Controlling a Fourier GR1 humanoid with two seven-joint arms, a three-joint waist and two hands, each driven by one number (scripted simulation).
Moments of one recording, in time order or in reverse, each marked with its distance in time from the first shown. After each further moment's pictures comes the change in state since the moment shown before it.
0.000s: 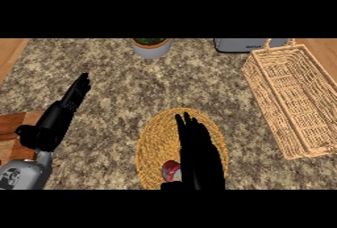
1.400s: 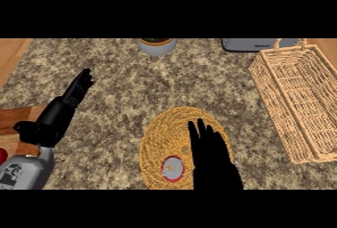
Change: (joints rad) left arm -0.026 -0.039 0.044 0.002 -0.031 -0.058 0.009; right arm 0.080 -0.016 0.051 -0.239 0.099 0.117 0.095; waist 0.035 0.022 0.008
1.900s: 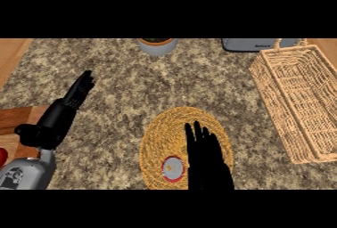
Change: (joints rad) left arm 0.022 -0.039 0.027 -0.030 -0.037 -0.026 0.019; right arm 0.043 0.009 0.017 0.098 0.060 -0.090 -0.054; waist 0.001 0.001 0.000
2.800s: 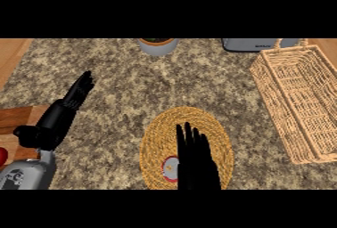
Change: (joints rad) left arm 0.013 -0.049 0.052 -0.014 -0.052 -0.057 0.010; right arm -0.054 -0.002 0.036 0.131 -0.045 -0.075 0.016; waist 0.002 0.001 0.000
